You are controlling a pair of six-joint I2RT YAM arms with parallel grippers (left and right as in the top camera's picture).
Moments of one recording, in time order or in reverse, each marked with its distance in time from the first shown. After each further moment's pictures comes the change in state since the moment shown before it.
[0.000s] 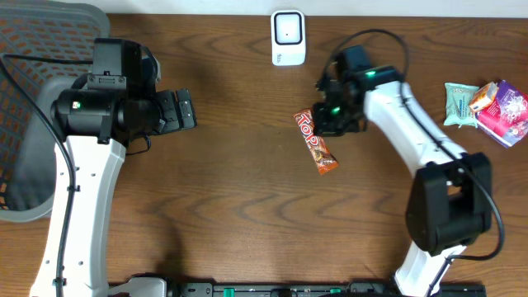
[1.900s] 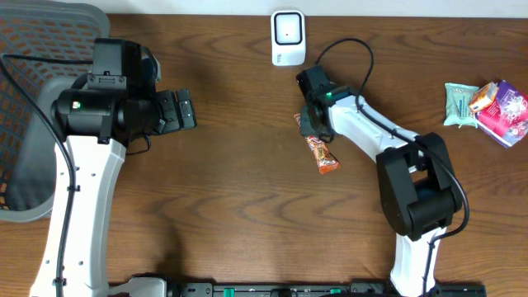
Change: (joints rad) left arm 0.000 0.000 0.000 0.000 0.000 0.000; right arm 0.115 0.138 -0.073 0.272 0.499 0.241
